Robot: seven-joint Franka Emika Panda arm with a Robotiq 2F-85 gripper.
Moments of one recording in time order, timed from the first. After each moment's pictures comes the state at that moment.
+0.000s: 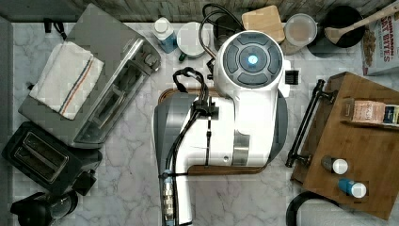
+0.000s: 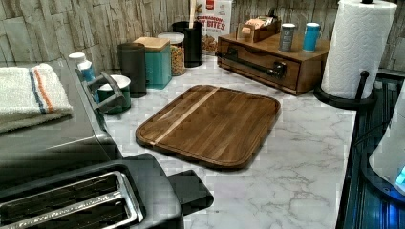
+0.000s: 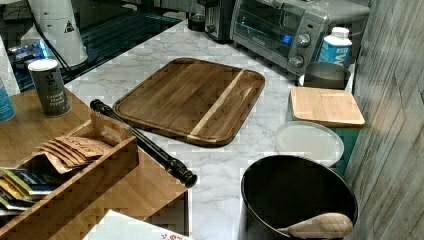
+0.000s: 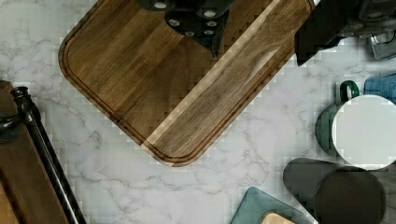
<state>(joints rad) 0.00 0.04 -0.04 -1.74 -0.02 0.25 0.01</state>
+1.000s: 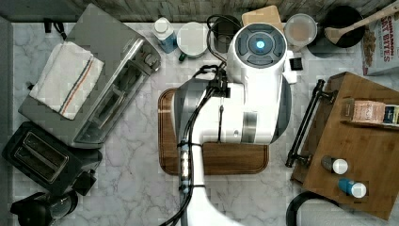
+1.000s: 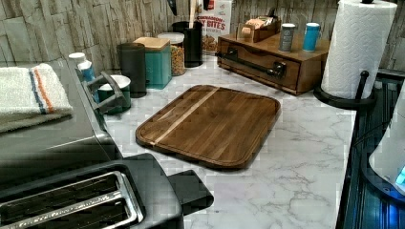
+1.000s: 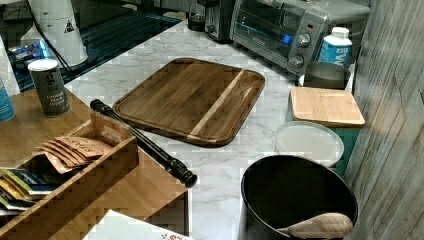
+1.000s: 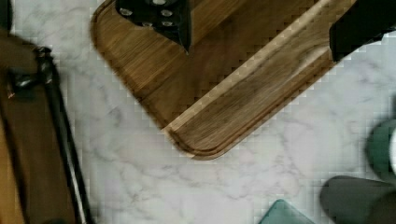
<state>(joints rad) -0.03 0.15 -0.06 -1.75 -0.08 0.26 -0.21</state>
